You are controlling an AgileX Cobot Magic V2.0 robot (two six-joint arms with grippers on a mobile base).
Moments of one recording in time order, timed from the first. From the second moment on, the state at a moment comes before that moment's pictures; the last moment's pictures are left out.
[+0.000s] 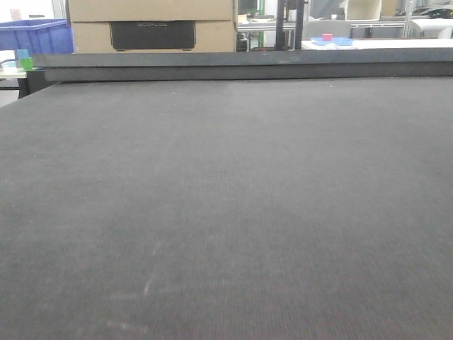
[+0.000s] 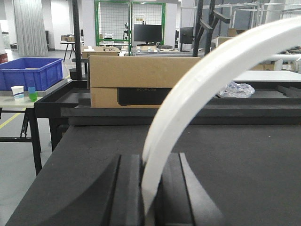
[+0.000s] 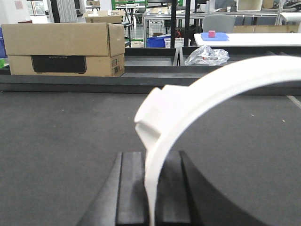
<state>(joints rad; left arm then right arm) -0.04 0.43 -0.63 -0.08 0.22 0.08 -0.21 0.39 -0.76 0.16 0.55 -0.08</state>
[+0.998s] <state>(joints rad) -0.04 0.43 -0.63 -0.08 0.22 0.08 -0.21 0.39 -0.76 0.16 0.55 -0.08</state>
